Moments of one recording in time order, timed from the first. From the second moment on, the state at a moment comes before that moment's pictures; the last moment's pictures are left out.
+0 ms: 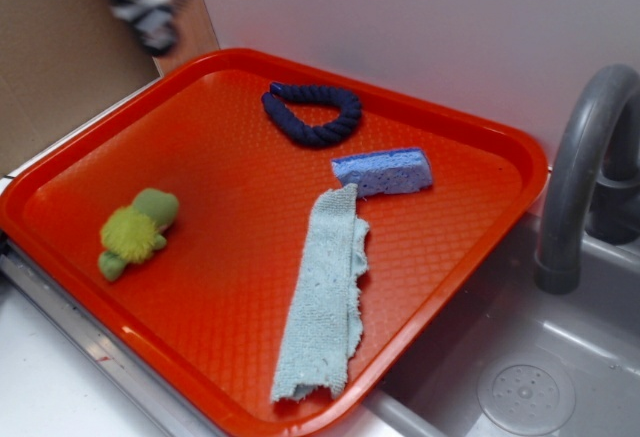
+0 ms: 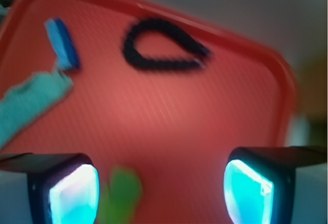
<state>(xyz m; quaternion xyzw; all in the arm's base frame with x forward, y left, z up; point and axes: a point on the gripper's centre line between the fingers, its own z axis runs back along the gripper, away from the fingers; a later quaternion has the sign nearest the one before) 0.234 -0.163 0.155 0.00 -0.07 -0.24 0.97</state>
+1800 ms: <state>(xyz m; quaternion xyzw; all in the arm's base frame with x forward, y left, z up) 0.271 -0.275 0.033 0.02 0.07 -0.31 0.95</state>
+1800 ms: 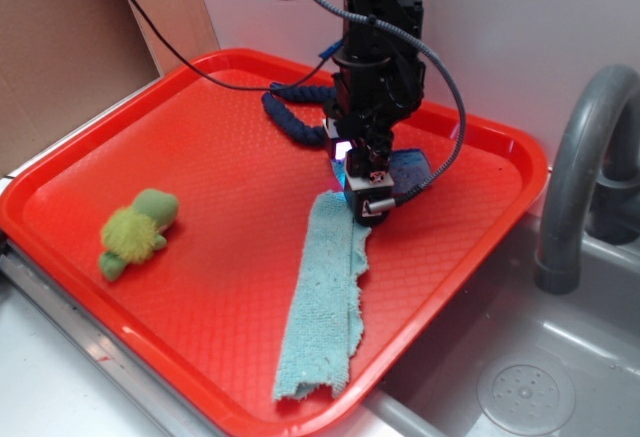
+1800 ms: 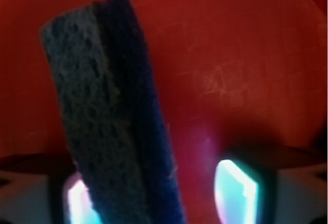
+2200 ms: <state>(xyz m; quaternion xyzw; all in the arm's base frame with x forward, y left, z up) 0.253 -0.266 0.042 0.02 0.06 -0.31 0.95</state>
